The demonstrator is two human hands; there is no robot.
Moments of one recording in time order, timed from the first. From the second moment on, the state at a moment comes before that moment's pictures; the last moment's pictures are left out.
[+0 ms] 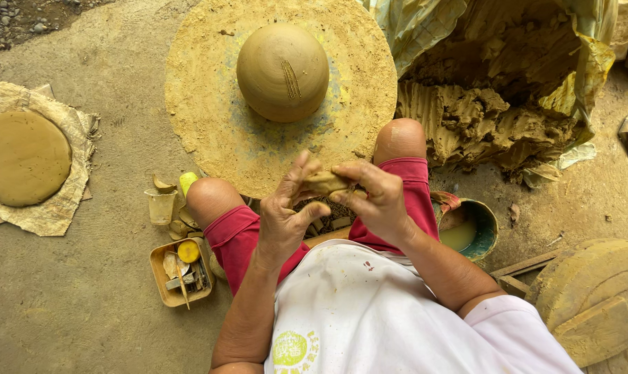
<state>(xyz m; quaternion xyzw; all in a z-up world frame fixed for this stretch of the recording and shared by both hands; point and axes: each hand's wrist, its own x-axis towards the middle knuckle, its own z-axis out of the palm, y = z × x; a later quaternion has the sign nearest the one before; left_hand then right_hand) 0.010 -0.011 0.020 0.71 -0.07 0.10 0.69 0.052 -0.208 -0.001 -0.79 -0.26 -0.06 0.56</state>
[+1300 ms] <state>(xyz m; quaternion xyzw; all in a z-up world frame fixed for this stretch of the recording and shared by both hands) 0.018 -0.046 -0.099 0.93 -0.12 -0.21 0.28 0.198 -0.148 -0.084 -0.65 -0.11 -0.13 0.74</state>
